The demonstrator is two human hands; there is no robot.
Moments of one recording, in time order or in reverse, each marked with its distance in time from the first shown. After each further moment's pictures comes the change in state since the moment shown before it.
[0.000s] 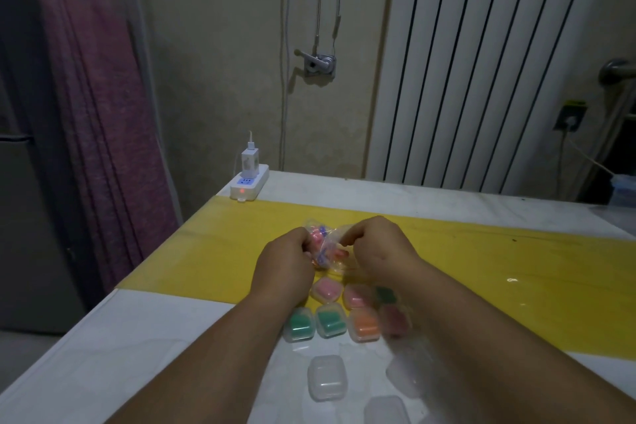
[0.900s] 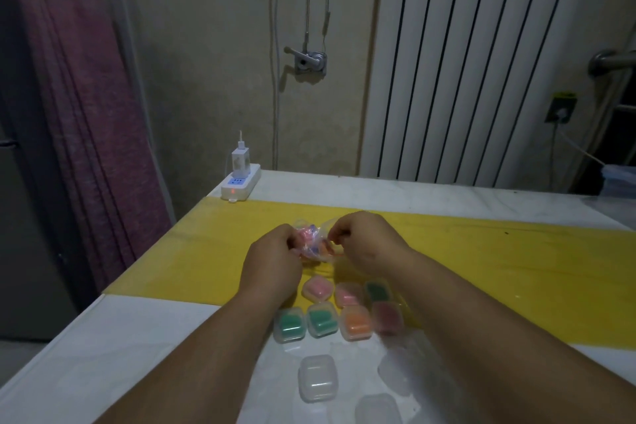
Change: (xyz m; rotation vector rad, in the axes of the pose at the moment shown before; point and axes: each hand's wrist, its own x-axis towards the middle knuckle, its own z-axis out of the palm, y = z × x) left_hand 0.005 -0.001 -0.001 -0.021 0.024 -0.020; right_hand 0.016 0.009 0.004 -0.146 -0.045 -0.151
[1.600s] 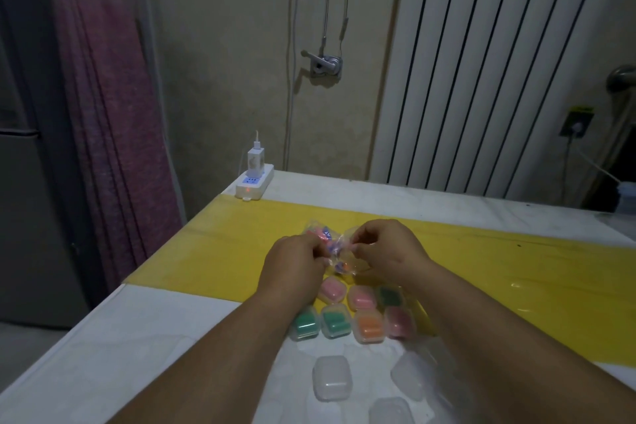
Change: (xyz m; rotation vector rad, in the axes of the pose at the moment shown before) left_hand -0.005 0.001 0.002 0.091 -0.058 0.142; right_hand -0.009 0.007 0.001 0.237 0.096 0.091
